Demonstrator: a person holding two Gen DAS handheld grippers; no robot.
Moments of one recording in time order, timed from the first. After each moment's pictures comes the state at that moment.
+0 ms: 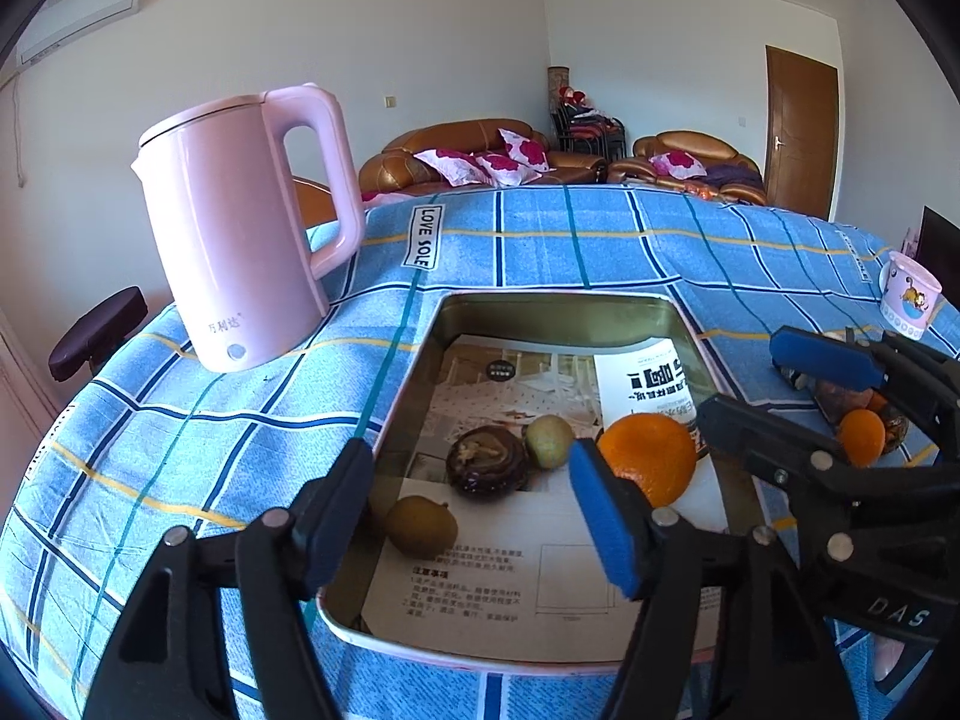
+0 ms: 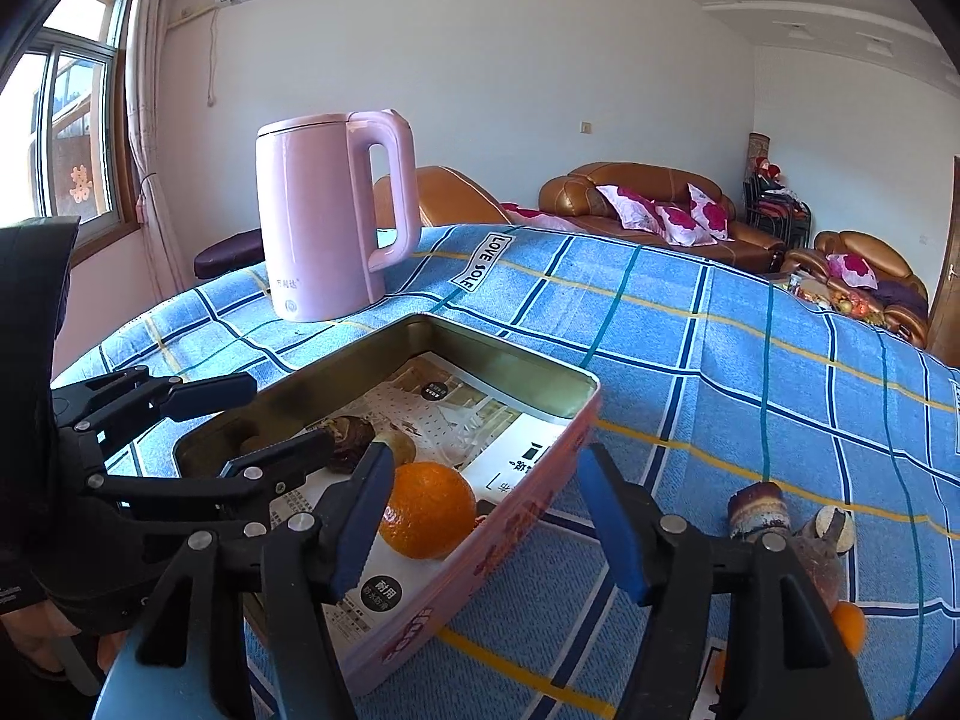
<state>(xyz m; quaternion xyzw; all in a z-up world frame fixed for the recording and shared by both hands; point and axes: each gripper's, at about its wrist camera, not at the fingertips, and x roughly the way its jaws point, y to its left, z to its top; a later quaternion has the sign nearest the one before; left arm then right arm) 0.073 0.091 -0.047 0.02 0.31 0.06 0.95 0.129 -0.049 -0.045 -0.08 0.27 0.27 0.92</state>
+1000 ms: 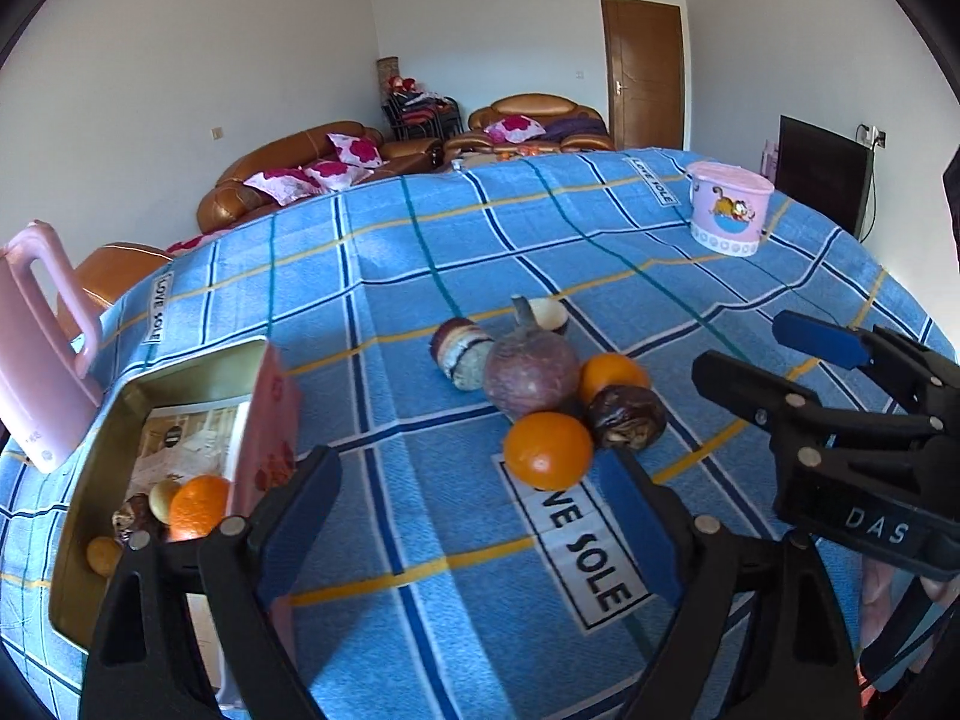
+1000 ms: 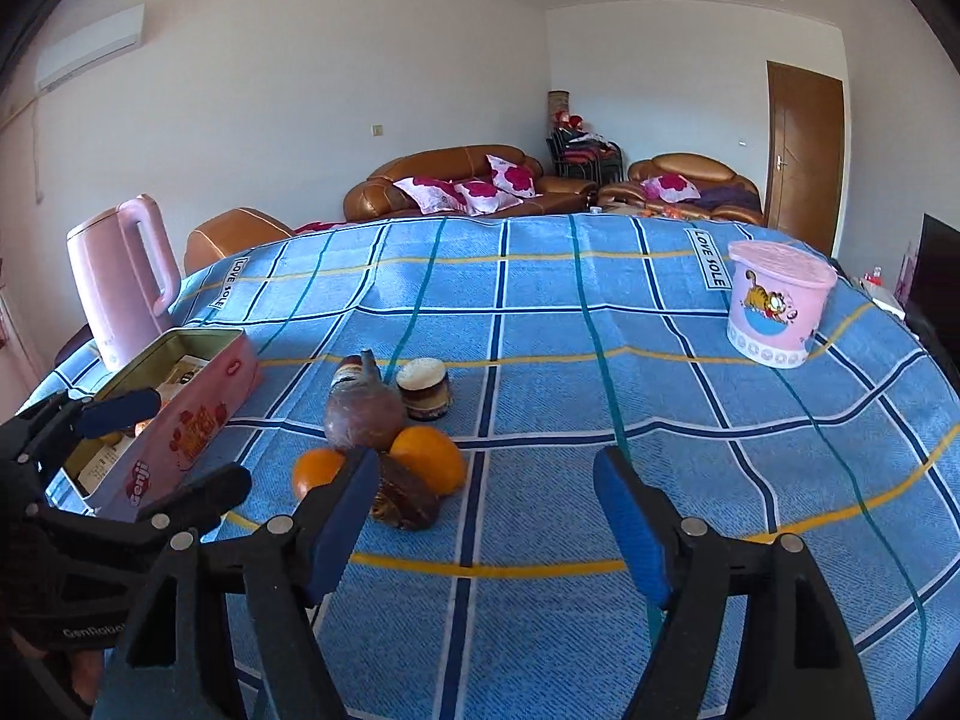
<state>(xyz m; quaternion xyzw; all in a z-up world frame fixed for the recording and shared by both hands) 0.086 -0.089 -0.047 0.09 0.34 -0.12 0.93 0.094 -0.245 -0.047 0.02 0.29 0.05 0.95</state>
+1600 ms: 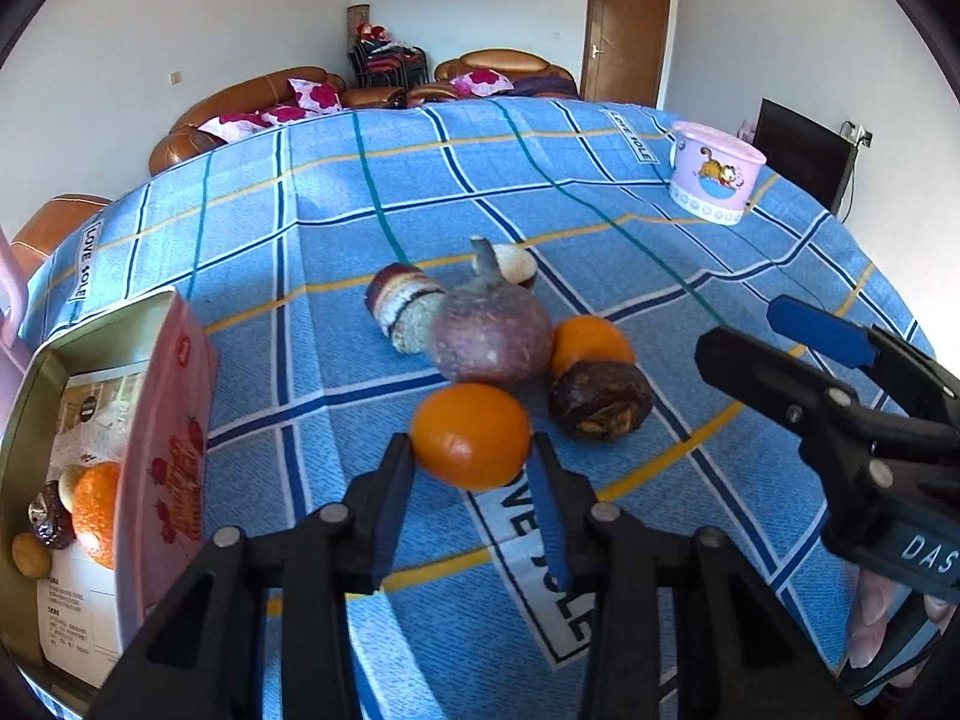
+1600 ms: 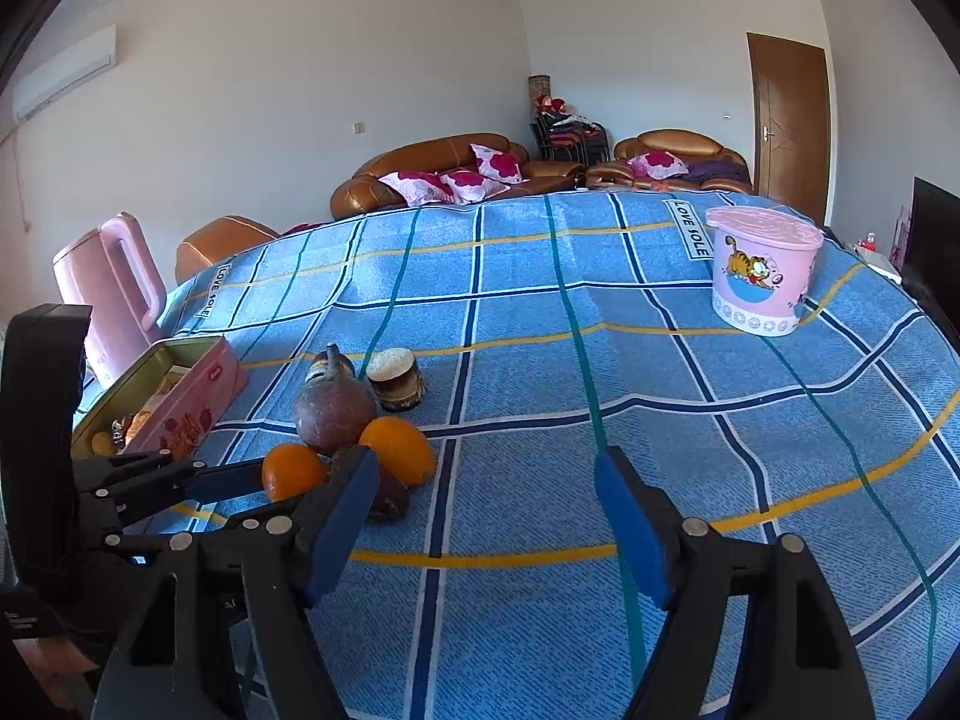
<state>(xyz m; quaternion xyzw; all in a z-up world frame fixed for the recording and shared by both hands) 0.107 -0.095 -0.070 0.07 0.40 -0.16 0.90 0.098 -0.254 -0.051 0.05 0.31 0.06 0.95</state>
